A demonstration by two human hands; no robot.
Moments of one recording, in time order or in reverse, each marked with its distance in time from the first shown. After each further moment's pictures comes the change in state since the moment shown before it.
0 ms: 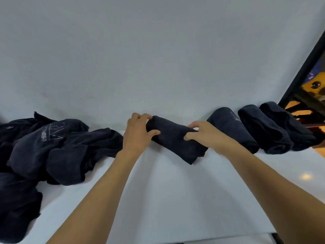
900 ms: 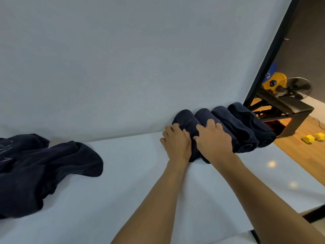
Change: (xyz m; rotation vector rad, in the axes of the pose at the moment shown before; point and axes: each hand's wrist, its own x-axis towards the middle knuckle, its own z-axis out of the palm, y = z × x) left_hand -0.002 0.136 0.161 -0.048 0.039 -0.047; right_hand -0.027 0.047 -0.038 -1.002 0.537 0.125
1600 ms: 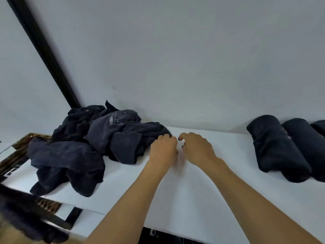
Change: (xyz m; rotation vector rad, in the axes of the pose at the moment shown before) left_hand -0.037 -0.166 -0.191 0.635 -0.149 -0.051; right_hand -0.042 -0.205 -0.007 0.486 -0.279 -0.552
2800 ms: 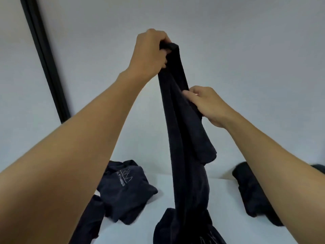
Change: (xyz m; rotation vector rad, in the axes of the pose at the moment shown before) left_hand 0.039 0.019 -0.362 -0.592 0.826 0.391; right_hand -0.002 -0.051 -0.252 0.747 0.359 -0.314
